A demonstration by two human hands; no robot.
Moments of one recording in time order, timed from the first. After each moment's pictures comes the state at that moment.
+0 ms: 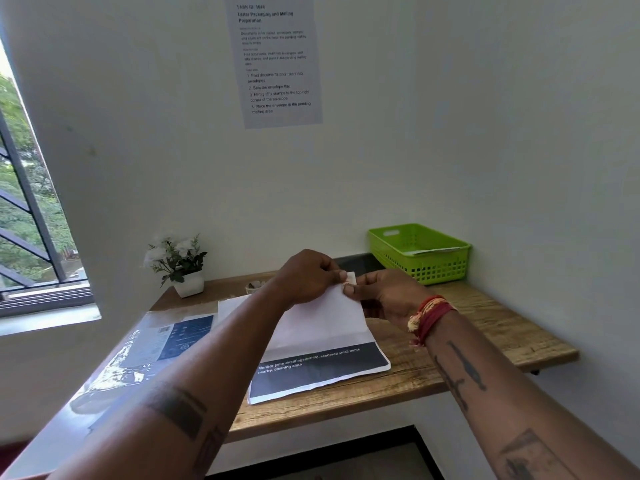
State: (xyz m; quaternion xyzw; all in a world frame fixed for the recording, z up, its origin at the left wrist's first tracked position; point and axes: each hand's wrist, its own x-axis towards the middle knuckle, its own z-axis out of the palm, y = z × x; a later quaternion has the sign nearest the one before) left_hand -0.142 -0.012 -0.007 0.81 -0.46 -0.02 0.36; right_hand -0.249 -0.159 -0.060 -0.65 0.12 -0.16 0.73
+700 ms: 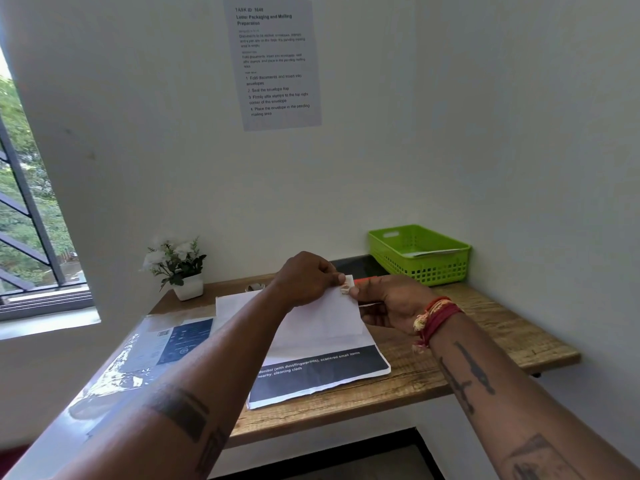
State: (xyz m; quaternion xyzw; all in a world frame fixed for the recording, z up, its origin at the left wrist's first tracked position) left_hand -0.132 -0.018 -0.010 0.83 -0.43 -0.01 0.36; right_hand -0.255 -0.166 -0.060 -0.66 0.15 -0.12 0.73
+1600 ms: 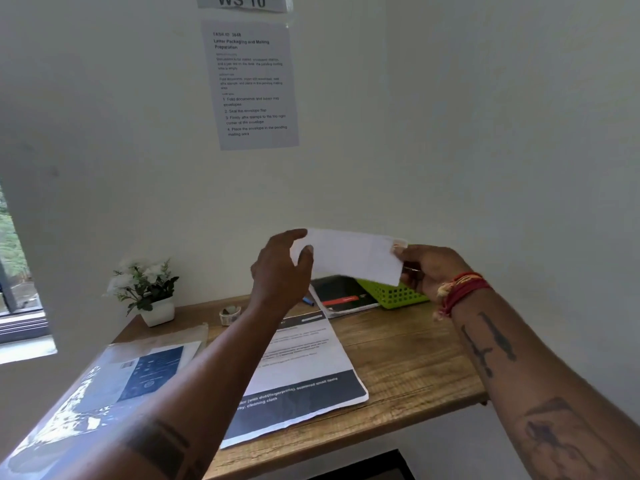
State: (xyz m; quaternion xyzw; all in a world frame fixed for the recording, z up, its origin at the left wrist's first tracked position) left_hand -0.135 -0.036 0.006 0.75 -0.40 0.22 0.48; right_hand -0.294 -0.244 0.005 -0.54 0.26 -0.36 0.71
